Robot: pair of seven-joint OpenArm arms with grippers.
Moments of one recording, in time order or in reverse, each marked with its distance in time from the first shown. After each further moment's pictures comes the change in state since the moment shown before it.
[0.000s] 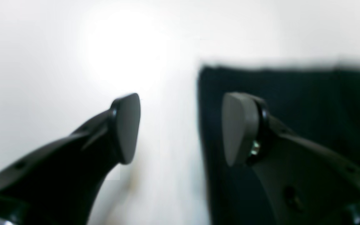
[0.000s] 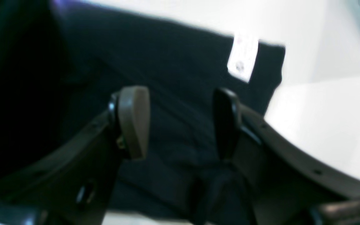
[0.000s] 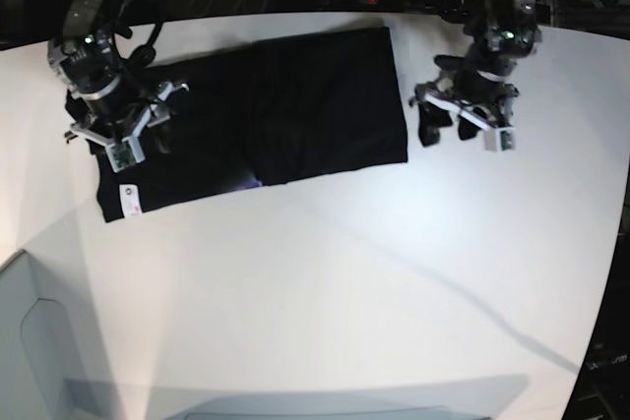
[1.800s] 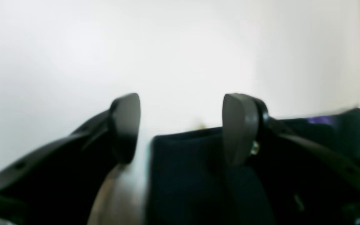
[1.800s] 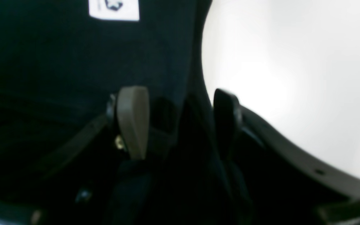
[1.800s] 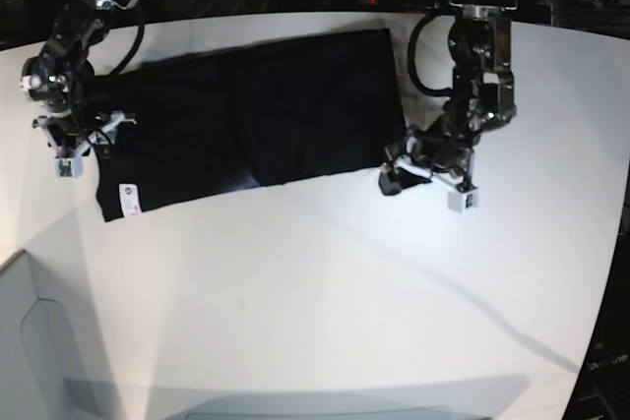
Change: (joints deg) left arm -21.1 2.9 7.3 -21.0 -6.3 0.5 5.4; right arm 13.8 1.6 18.1 -25.6 -0.8 0.0 -0.1
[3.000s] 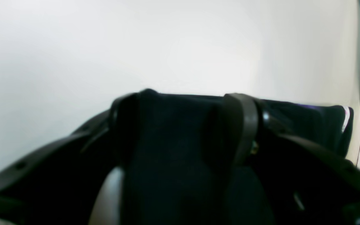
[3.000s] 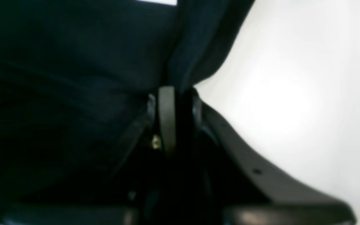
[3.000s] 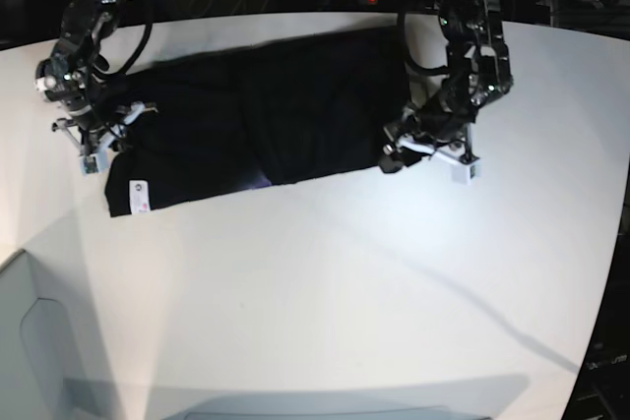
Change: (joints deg) left arm 7.0 5.7 -6.6 0.8 -1.4 -0.7 2.4; right arm -4.8 1.2 -7.5 2.1 0.6 -0.1 0.2
